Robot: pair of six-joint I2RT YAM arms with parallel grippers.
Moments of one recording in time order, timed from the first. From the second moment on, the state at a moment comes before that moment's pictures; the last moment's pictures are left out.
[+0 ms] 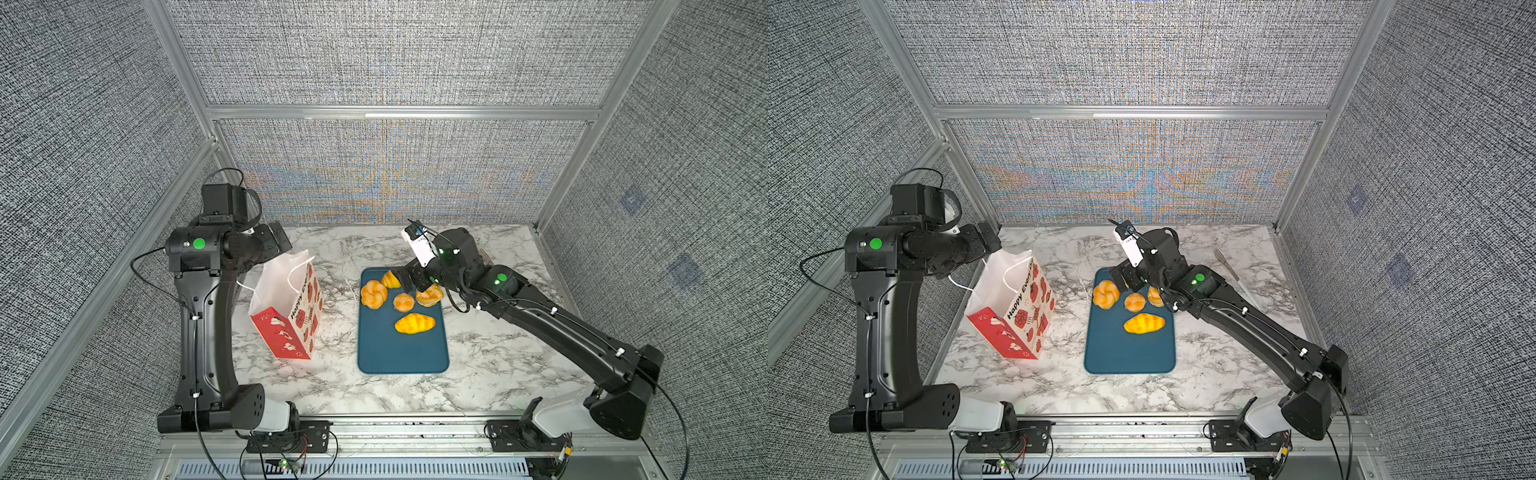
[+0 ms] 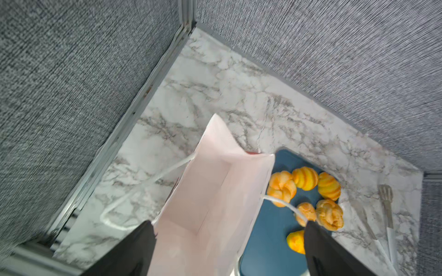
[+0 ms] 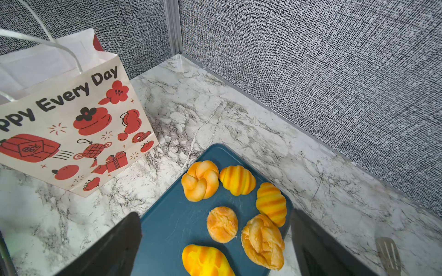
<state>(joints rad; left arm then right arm) 0.01 1.45 2.07 -1.54 -0.04 -0.45 0.80 1.45 1.46 -0.50 0.13 -0.02</state>
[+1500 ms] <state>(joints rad) -0.02 1.50 1.68 -1.69 -0.31 -0.63 0.72 1.42 1.32 -0.37 0.20 -0.04</state>
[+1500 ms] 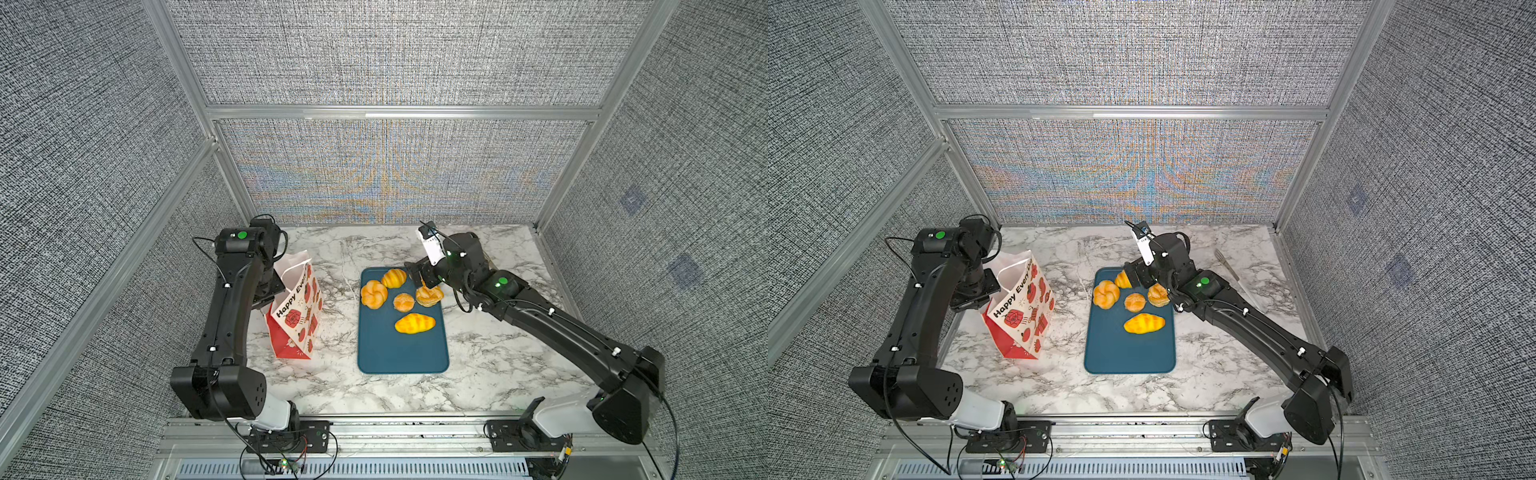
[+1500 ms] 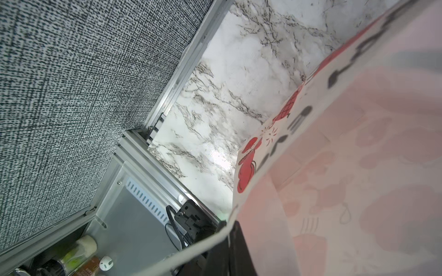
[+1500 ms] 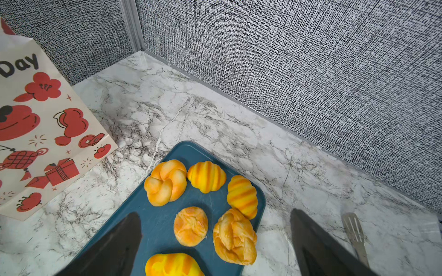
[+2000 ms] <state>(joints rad) -0.02 1.58 1.81 -1.67 -0.25 -0.66 0.72 1.42 1.34 -0.39 0.19 -0.04</state>
